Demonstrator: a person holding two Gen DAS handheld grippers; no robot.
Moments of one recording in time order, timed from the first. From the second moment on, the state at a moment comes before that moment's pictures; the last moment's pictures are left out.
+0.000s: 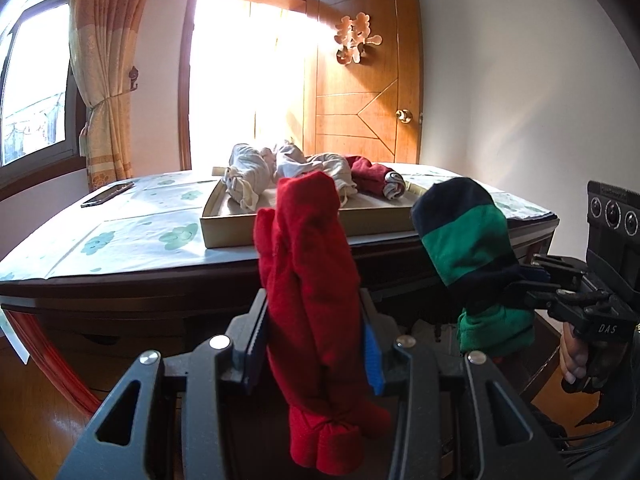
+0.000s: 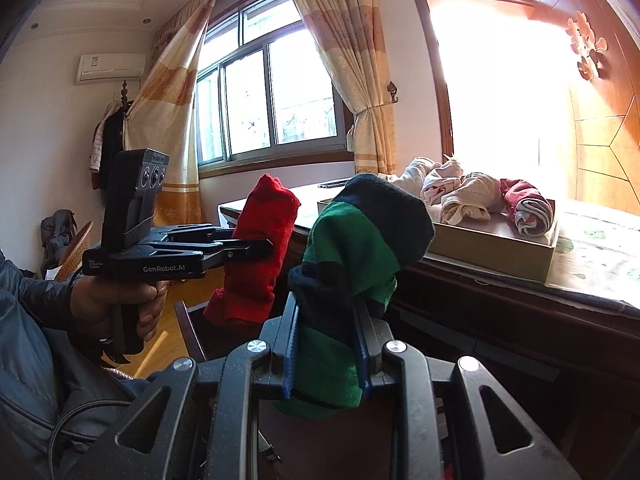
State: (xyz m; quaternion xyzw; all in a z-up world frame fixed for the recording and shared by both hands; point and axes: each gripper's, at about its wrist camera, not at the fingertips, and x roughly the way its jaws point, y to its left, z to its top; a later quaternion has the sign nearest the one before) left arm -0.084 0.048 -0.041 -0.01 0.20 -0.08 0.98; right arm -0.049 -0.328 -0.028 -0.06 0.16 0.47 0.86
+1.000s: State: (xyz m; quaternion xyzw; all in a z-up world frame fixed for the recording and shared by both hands) left arm -0.081 0.029 -0.016 0.02 0.15 -0.10 0.98; right arm -0.064 -0.348 -0.021 -0.03 0.10 0.45 0.88
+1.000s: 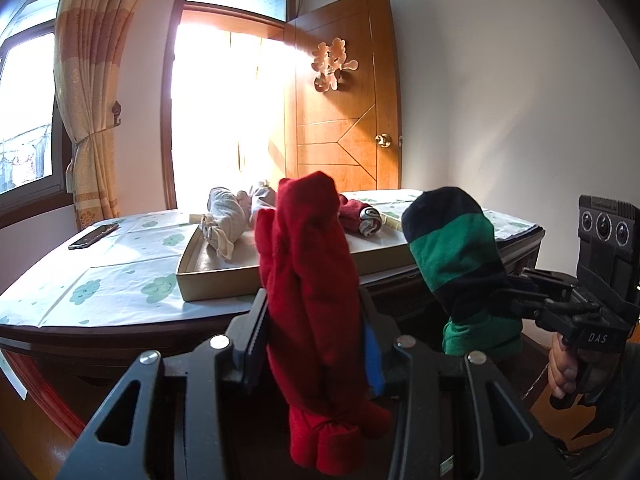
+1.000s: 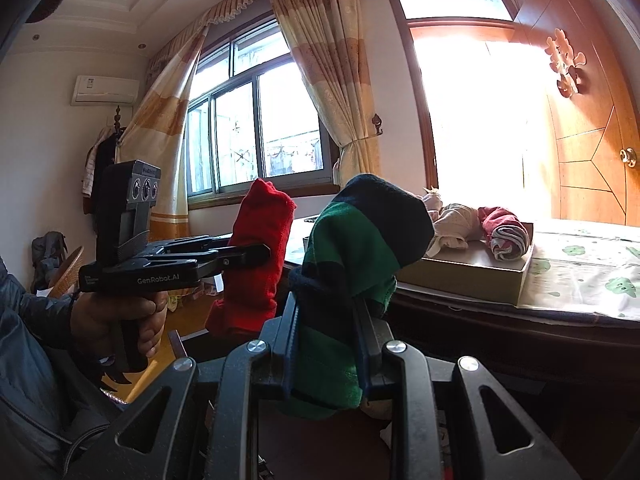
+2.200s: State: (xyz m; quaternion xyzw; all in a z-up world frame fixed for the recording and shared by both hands) left arm -0.040 0.032 0.030 0.02 0.14 -0.14 0.98; right arm -0.060 -0.347 0.036 -0.03 0.06 0.43 0.90
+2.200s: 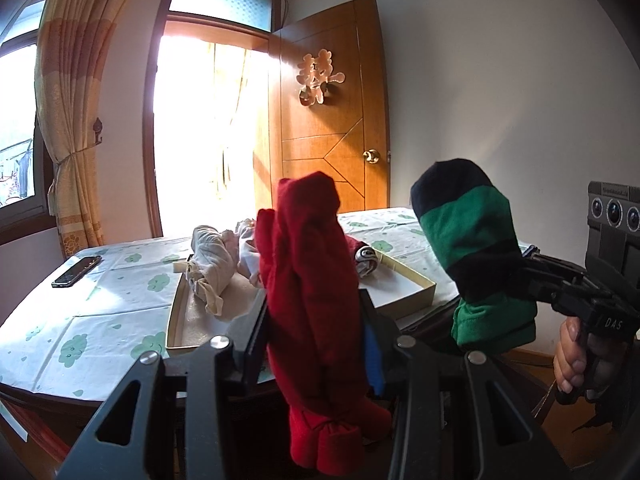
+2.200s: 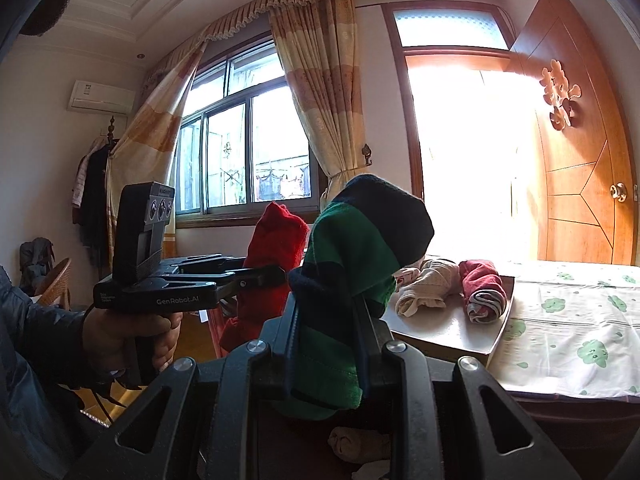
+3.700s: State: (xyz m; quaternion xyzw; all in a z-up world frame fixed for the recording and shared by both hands) left arm 0.229 0.031 0.082 -0.07 0.33 -0.16 0.93; right arm 0.184 -0.309 0.092 -0.05 0.25 0.32 0.91
